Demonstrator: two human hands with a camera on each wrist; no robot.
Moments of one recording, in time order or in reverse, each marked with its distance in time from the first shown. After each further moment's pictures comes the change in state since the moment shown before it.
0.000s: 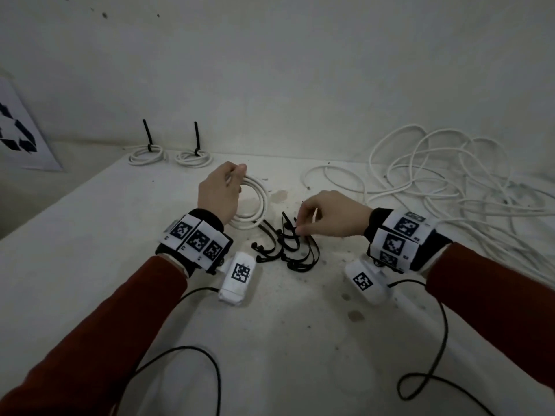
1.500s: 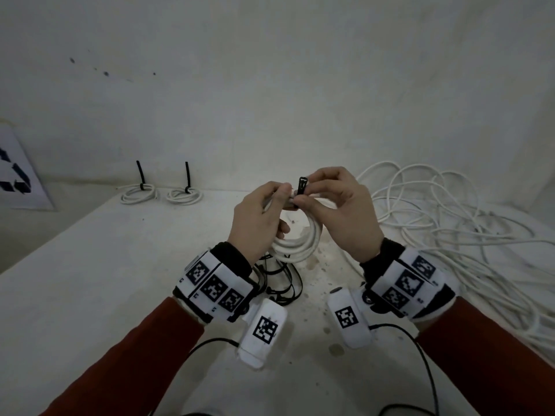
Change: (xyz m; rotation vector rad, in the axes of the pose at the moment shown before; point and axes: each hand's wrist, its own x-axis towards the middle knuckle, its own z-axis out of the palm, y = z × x) left_hand -0.040 0.114 0.007 -0.524 -0.175 0.073; right_hand -0.042 -0.027 -0.037 0.679 0.841 -0.249
